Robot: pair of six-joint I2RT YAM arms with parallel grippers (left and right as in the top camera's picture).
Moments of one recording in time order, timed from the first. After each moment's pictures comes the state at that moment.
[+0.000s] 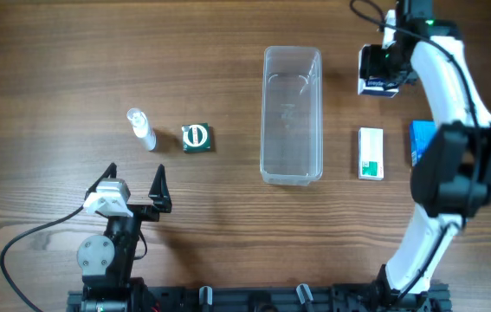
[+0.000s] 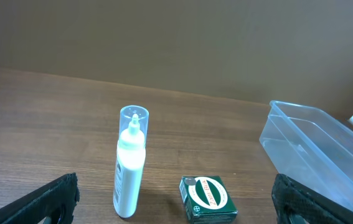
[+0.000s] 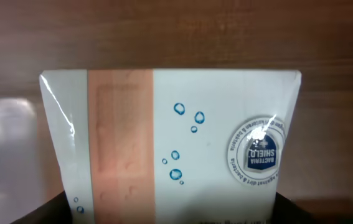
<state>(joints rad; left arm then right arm) 0.02 0.01 0.01 -0.06 0.13 -0.19 -0.05 2.12 1.85 -0.97 -0.01 0.03</state>
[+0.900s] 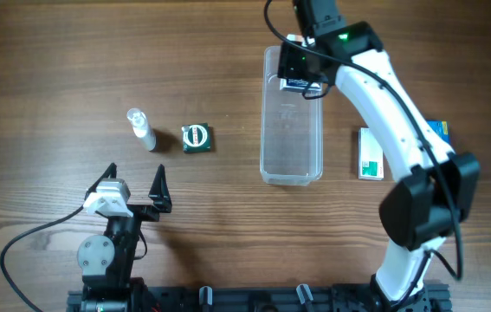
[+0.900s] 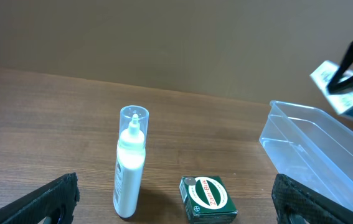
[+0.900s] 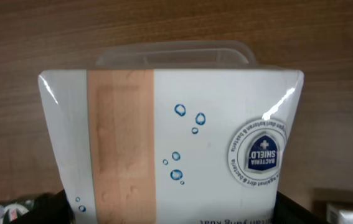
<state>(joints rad) 0.02 0.01 0.01 -0.06 0.13 -0.19 0.37 2.00 1.85 -0.95 0.10 0.43</state>
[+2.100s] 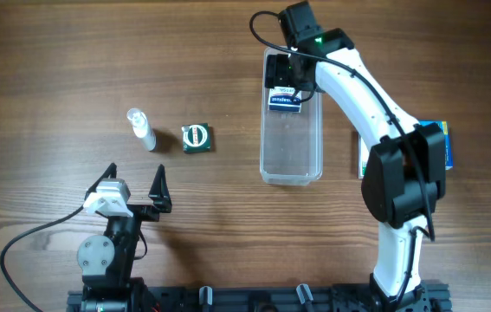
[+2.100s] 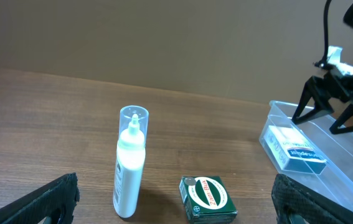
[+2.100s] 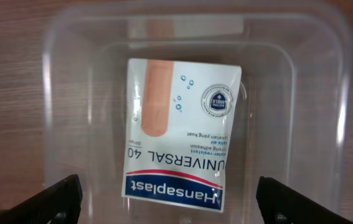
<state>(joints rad) 0.02 0.01 0.01 -0.06 0.13 -0.19 0.37 2.14 1.85 -0.90 0.07 0.39</state>
